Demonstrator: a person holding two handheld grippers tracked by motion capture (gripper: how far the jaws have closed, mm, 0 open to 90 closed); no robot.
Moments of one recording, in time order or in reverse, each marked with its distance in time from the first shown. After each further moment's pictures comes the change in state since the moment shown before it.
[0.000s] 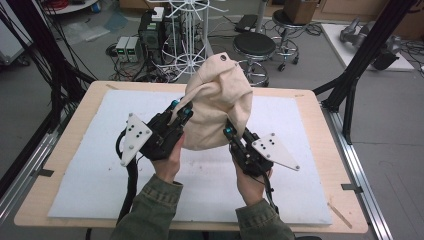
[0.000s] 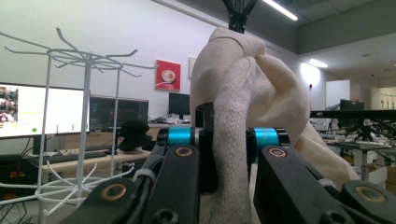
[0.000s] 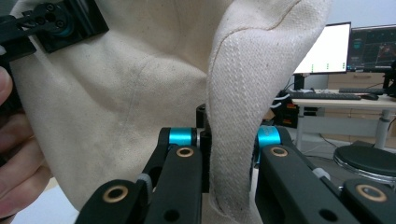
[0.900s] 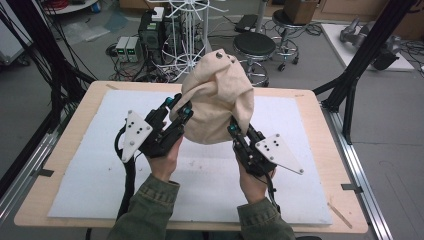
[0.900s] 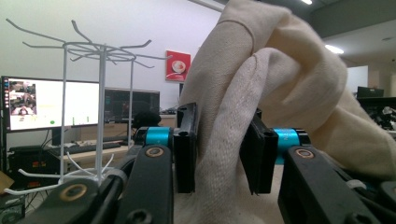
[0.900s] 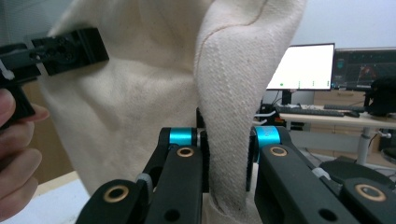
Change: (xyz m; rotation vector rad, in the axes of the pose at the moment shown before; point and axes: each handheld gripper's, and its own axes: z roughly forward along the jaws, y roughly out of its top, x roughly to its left) left arm 0.006 0.001 0.001 0.050 0.041 0.033; right arm -0.002 0.007 -0.005 -0.056 -0.038 -0.051
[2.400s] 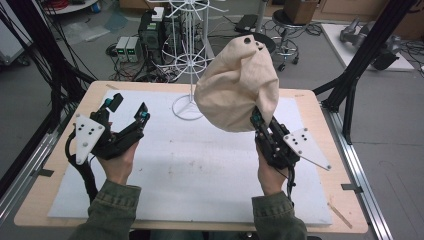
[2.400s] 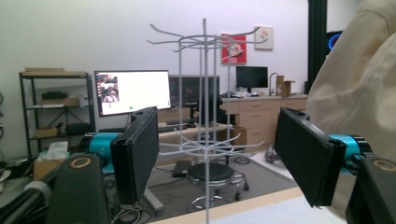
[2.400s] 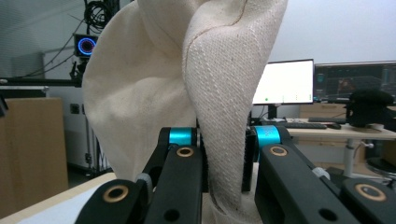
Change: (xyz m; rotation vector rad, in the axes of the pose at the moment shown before) left arm 0.067 0.014 -0.058 0.080 0.237 0.116; right arm -0.042 0.017 -0.008 -0.072 -0.036 0.024
